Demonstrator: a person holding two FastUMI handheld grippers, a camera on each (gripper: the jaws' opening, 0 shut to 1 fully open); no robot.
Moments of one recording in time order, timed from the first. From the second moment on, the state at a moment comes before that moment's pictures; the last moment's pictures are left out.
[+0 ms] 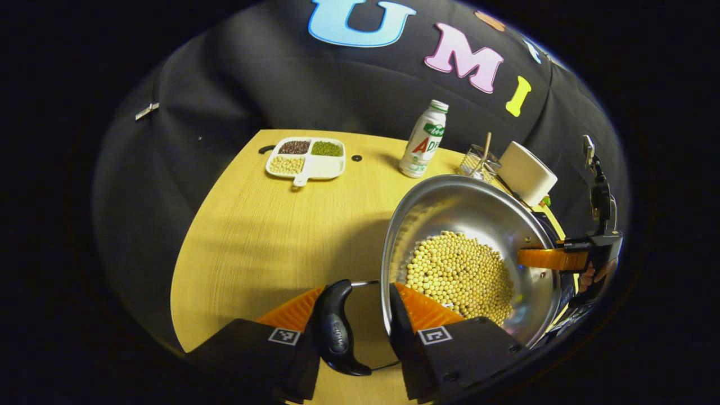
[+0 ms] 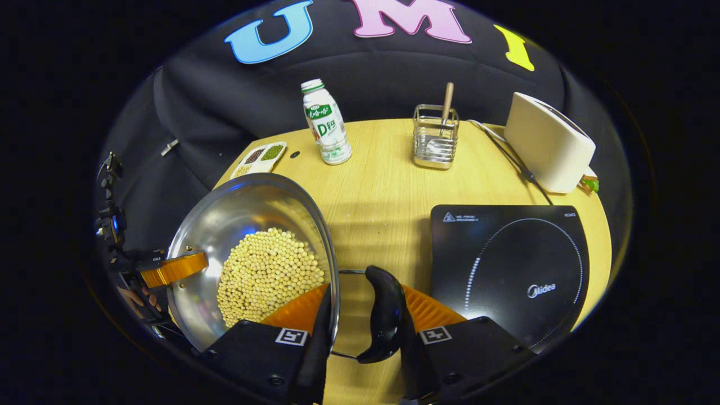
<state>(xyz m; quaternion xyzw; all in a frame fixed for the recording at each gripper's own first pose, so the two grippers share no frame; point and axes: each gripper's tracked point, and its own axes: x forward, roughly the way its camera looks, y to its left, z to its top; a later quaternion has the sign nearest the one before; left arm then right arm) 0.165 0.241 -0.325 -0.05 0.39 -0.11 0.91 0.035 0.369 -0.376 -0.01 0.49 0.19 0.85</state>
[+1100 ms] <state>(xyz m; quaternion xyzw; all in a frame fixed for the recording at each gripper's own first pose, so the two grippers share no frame) 0.160 -0.006 -0.262 -0.03 0.39 -0.18 0.90 0.072 0.129 -0.293 0.01 0.46 0.13 0.88</state>
